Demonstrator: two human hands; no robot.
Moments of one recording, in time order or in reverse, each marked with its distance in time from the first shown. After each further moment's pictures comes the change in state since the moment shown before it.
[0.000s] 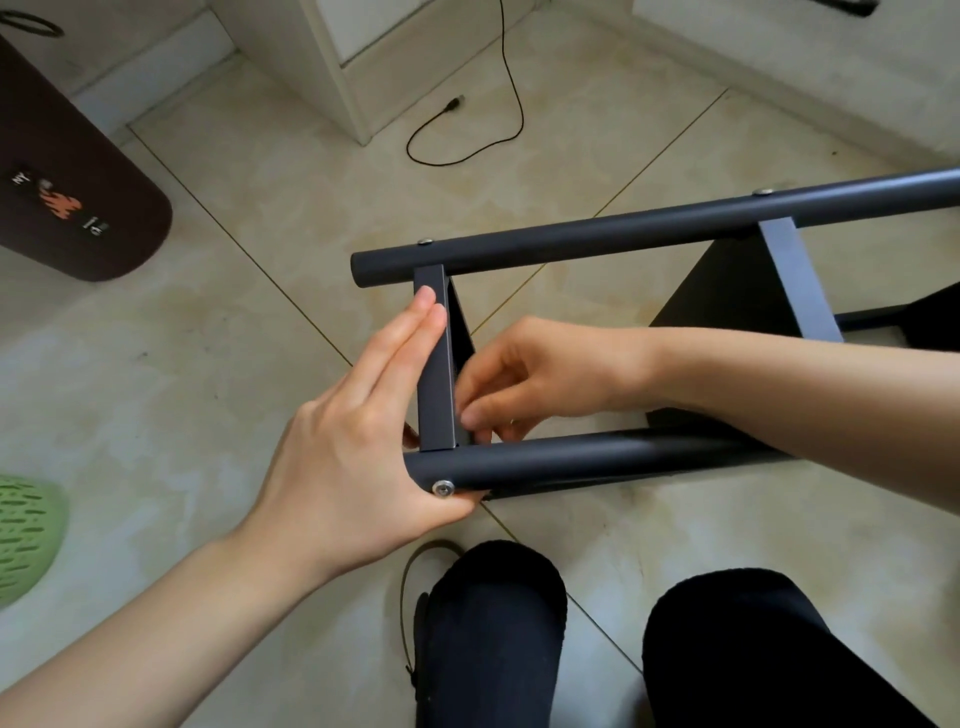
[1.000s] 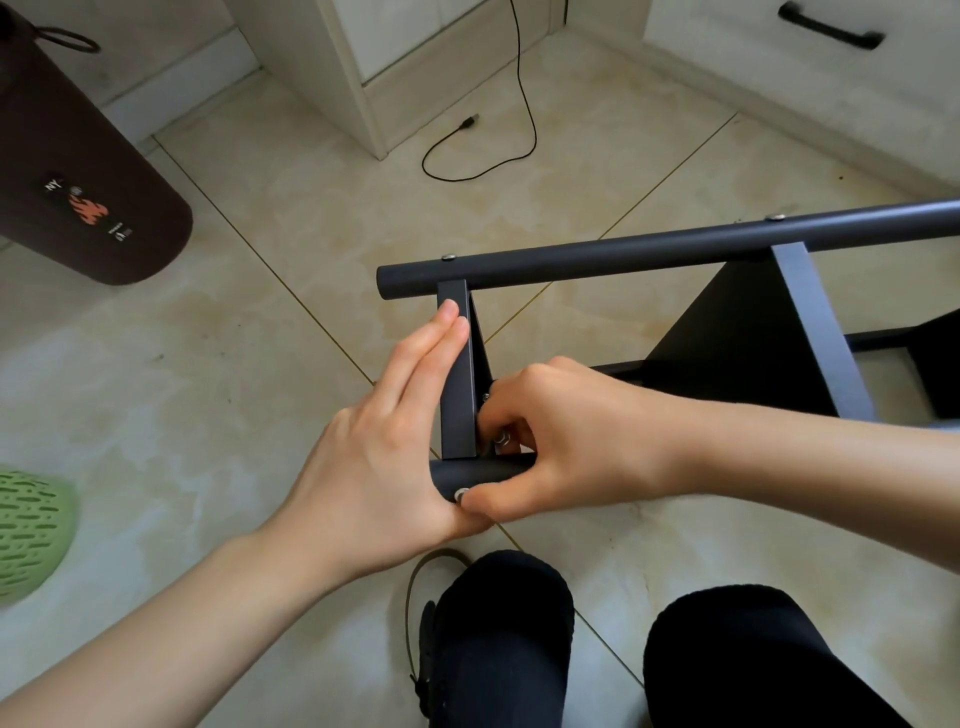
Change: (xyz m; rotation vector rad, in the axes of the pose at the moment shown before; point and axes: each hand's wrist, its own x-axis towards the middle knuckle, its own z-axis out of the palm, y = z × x) left_hand 0.002 0.004 -0.003 -0.079 -0.064 0.002; right_hand -0.032 -0.035 0.033 -0.593 0.179 -0.101
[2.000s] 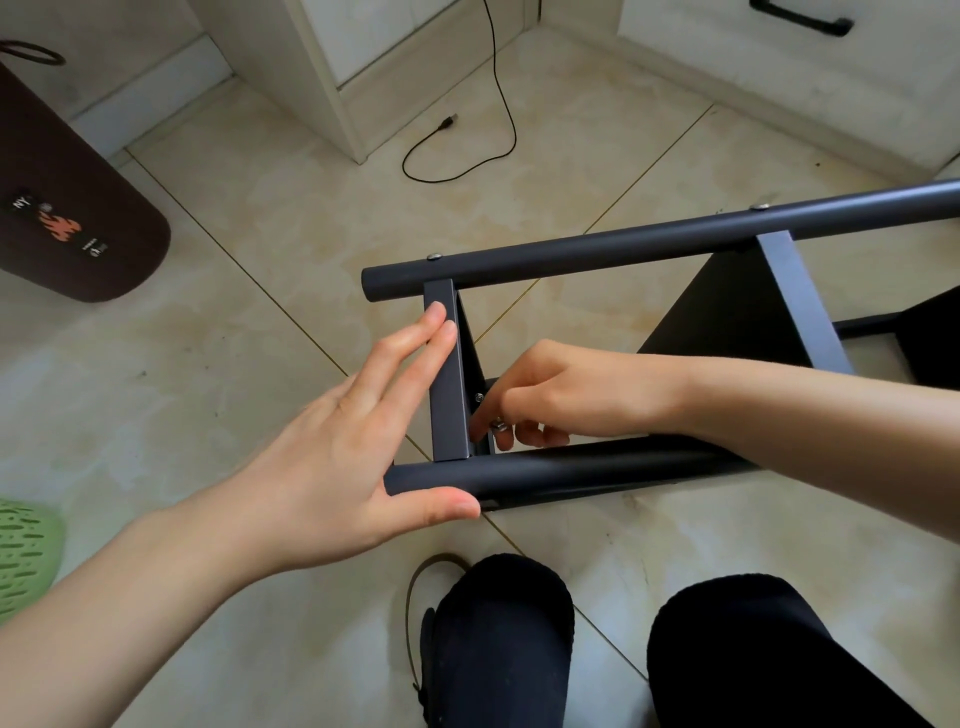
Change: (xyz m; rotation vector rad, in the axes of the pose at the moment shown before) left_hand 0.006 -0.023 -0.021 0.072 -0.225 0.148; right_hand 0.020 0.037 -0.005 0.413 -0.108 0.276
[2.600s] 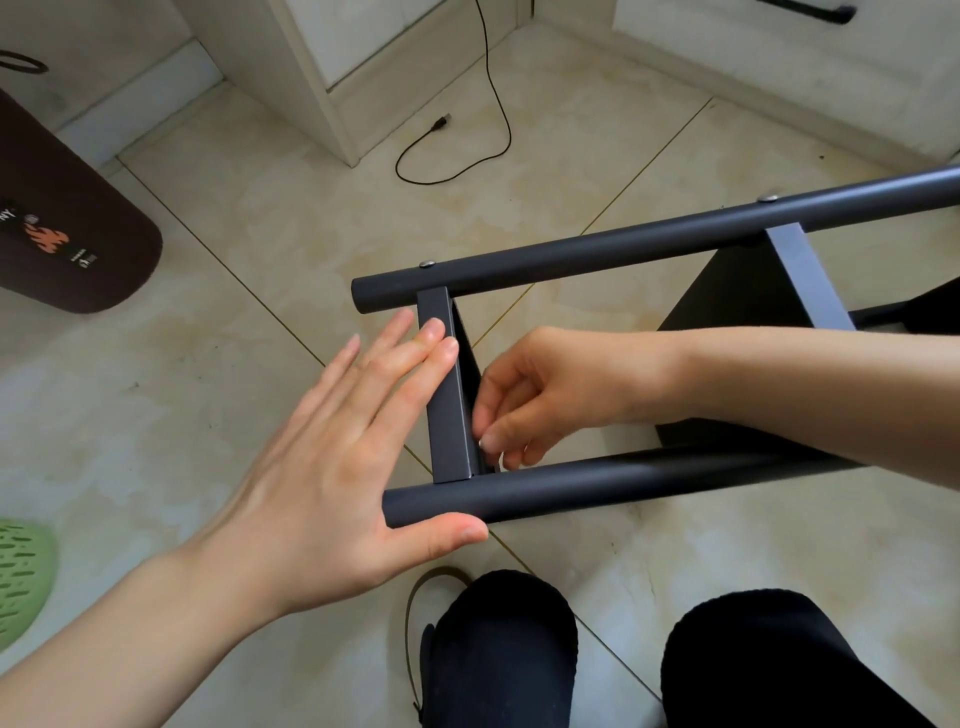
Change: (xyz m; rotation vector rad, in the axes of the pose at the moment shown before) left_hand 0.005 -0.001 0.012 0.145 0.152 0.081; right_hand 0.012 0.011 -0.013 0.268 -0.137 -0.011
